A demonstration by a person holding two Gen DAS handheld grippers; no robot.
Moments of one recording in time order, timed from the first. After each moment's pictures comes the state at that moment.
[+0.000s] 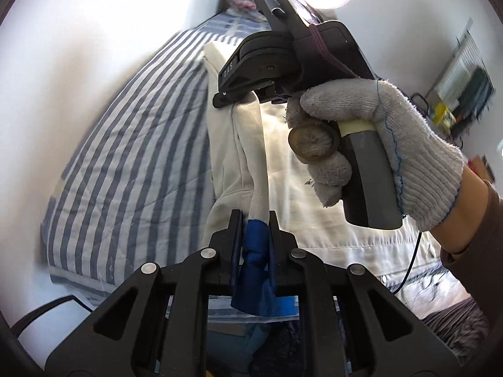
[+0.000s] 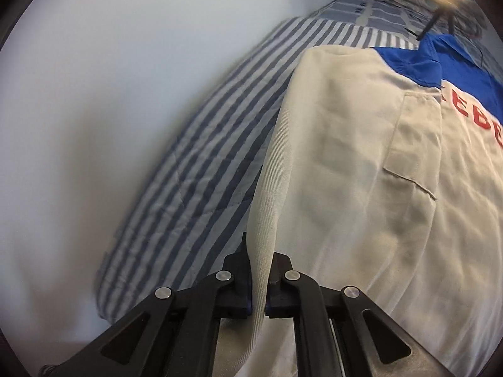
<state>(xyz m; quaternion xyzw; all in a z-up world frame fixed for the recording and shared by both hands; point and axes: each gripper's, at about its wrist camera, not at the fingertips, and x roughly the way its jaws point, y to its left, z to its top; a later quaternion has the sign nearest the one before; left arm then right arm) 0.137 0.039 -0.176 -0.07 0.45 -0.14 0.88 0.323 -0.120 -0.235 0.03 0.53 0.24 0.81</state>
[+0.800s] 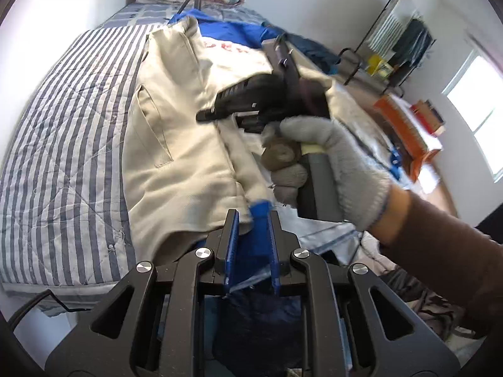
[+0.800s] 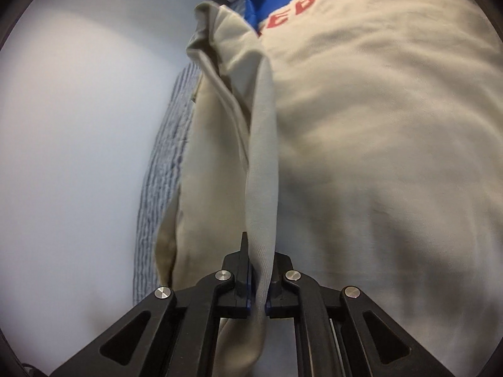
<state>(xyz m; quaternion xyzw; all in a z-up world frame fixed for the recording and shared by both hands) 0.116 -0.061 -0.166 -0.05 0.47 -0.31 0.83 0.278 -0.312 -0.290 0.29 0.53 0.17 0.78</state>
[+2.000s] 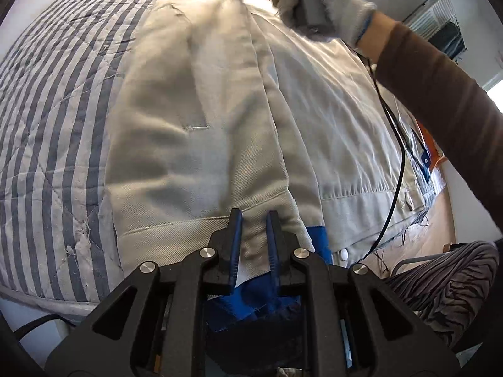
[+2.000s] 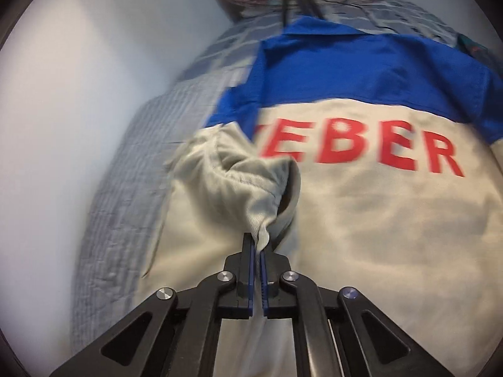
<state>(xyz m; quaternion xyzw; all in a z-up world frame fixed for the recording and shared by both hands) 0.168 -0.064 -0.258 -0.07 0.56 -0.26 0.78 0.484 -0.328 -0.271 0.13 0.53 0.10 0.83</state>
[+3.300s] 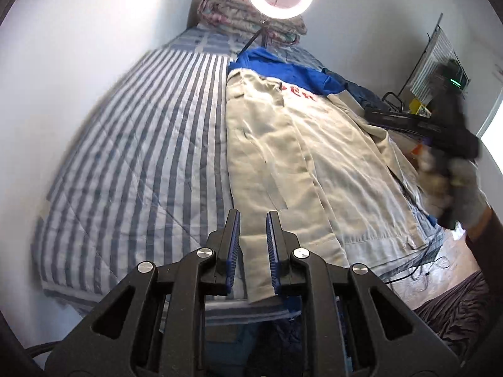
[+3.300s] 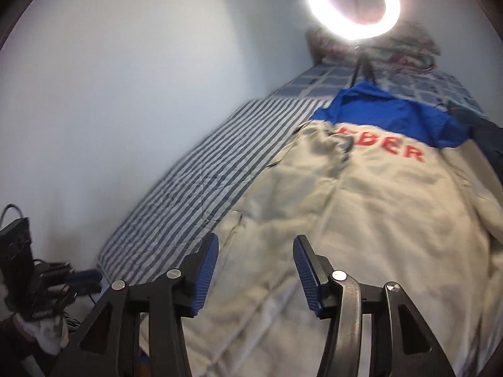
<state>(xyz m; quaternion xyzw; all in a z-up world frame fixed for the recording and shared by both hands) 0.139 0.043 -0.174 -0.10 0.43 -0.20 0.88 0.210 -0.331 -0.148 0.03 0.39 0.23 0.89</state>
